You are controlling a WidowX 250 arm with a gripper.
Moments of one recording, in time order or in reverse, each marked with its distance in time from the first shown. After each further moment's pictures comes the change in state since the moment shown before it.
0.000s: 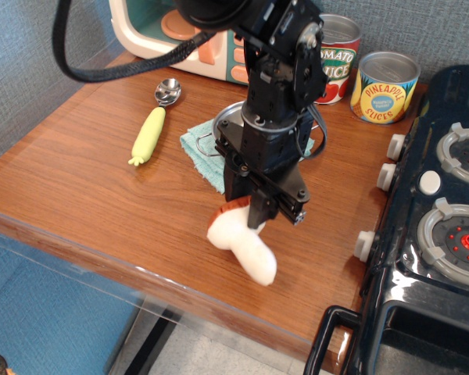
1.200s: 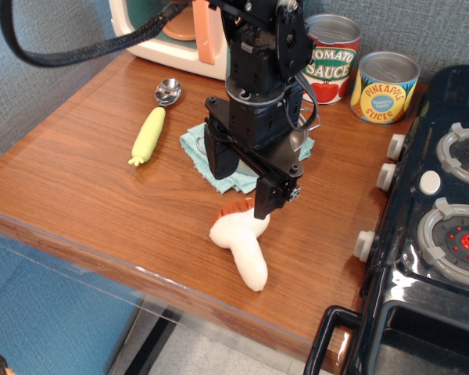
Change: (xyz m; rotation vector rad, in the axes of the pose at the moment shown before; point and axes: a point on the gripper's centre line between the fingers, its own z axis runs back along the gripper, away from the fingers) arm -0.002 0.010 0.024 -0.007 -0.069 0.034
